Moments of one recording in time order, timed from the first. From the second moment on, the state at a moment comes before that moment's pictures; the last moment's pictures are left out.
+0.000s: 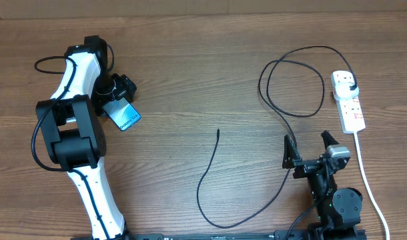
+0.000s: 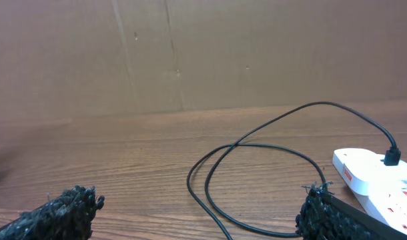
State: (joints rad) left arm 0.13 2.32 1.83 -1.13 0.03 -0.61; right arm 0.11 0.01 0.02 -0.03 -0.03 0.12
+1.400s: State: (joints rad) left arm 0.12 2.32 1.83 -1.13 0.03 -0.63; right arm 0.11 0.01 0.02 -0.03 -0.03 0.12
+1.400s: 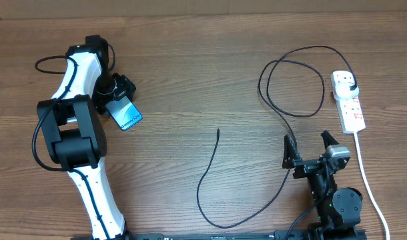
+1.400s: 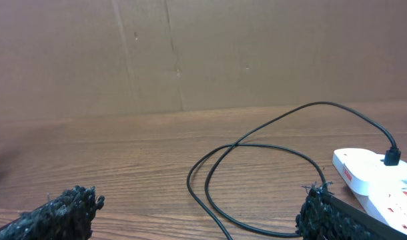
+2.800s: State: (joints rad) left arm 0.09 2.32 1.83 -1.14 0.04 -0.63; right arm 0.11 0.01 0.02 -0.04 -0.03 0.12
